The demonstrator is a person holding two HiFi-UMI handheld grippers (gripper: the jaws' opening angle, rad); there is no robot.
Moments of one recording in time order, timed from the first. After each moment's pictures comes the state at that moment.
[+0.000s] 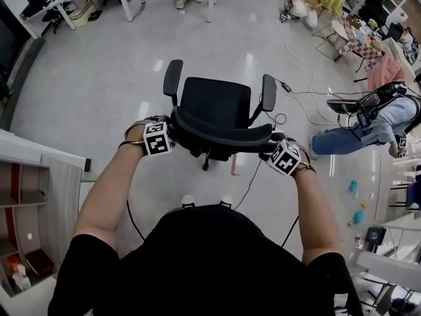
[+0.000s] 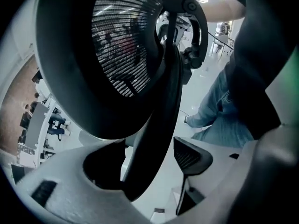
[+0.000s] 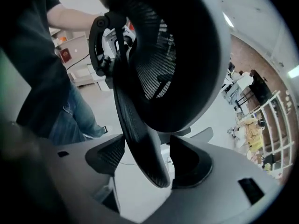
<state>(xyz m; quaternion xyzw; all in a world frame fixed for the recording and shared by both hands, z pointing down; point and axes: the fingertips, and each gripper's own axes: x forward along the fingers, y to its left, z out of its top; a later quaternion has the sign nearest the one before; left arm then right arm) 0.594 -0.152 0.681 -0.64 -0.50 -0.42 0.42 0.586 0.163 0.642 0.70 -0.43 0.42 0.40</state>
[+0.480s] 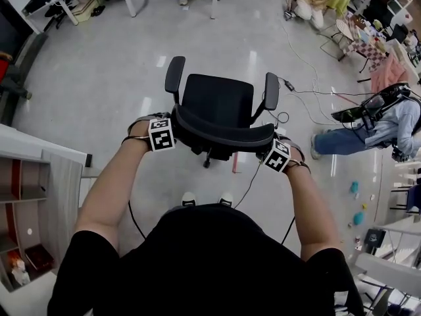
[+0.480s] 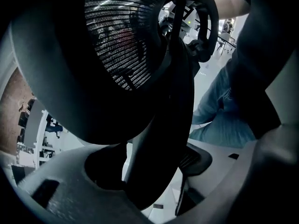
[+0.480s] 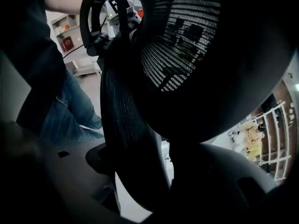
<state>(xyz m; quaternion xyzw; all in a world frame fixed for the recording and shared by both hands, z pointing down) 0.601 -0.150 0.699 -0.62 -0.49 -0.44 0.42 0.591 0.154 0.682 0.66 -0.44 0.43 0.44</state>
